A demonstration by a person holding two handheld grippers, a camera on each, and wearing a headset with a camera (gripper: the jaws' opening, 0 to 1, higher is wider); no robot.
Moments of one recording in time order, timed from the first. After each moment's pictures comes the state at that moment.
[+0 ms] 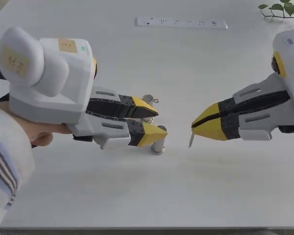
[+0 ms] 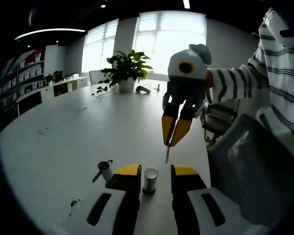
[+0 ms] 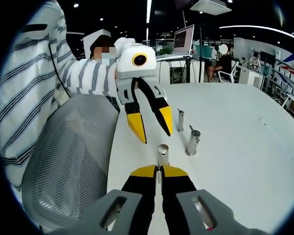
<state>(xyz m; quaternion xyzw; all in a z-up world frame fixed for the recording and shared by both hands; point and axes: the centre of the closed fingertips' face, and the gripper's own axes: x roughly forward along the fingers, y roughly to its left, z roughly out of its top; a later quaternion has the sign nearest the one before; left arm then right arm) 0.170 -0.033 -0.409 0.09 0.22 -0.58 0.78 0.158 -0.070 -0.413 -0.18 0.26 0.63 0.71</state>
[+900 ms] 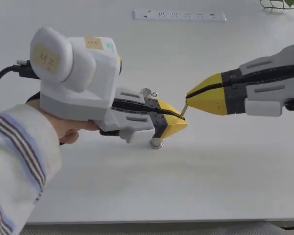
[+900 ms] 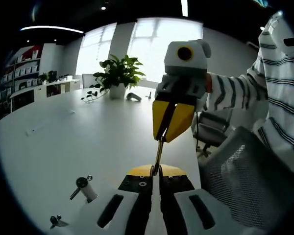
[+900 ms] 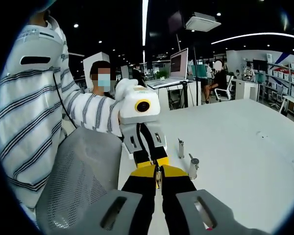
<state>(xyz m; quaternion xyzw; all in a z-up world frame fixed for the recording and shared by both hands) 0.161 -0.070 -0.400 0.04 0.21 -0.62 0.76 0.161 -0.057 -0.357 -0.10 0.20 0.64 0.73</state>
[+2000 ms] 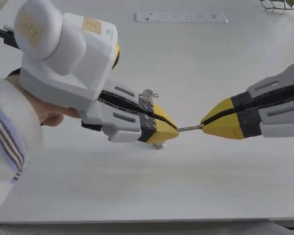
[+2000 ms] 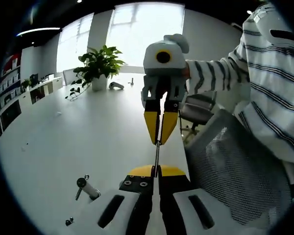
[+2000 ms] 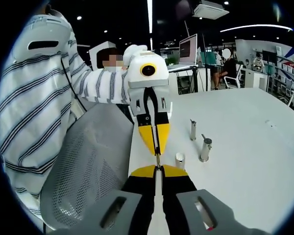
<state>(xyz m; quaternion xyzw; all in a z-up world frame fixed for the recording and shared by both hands) 0.129 -0.063 -0.388 0.13 0.23 -0.67 0.70 0.130 -0.070 -0.382 -0.13 0.25 0.67 0.69</state>
